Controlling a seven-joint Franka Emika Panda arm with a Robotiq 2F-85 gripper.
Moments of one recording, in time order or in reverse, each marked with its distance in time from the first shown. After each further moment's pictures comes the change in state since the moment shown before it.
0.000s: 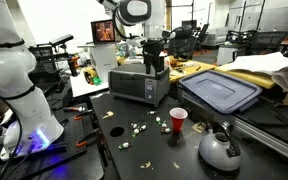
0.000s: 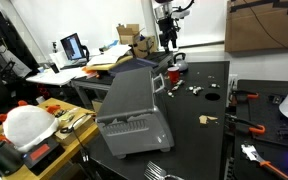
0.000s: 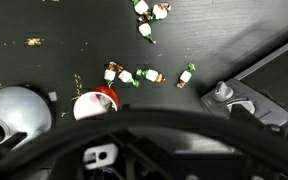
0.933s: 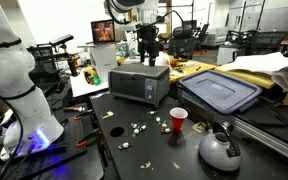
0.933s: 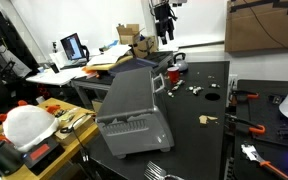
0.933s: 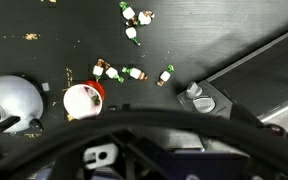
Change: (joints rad) arm 0.048 -0.089 0.010 0.038 0.003 -0.132 -0.009
